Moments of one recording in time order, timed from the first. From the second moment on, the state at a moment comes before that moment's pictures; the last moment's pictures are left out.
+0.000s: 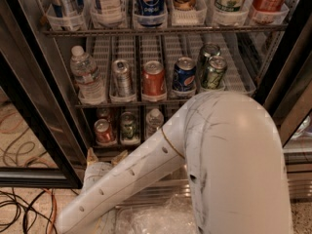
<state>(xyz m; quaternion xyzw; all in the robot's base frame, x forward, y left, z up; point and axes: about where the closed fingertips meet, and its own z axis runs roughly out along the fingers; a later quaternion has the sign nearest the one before) 0.536 0.159 0.611 0.05 0.82 0.04 0.57</state>
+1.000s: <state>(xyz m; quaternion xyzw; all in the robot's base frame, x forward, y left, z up) 0.560 0.166 0.607 0.03 0.81 0.06 0.58</state>
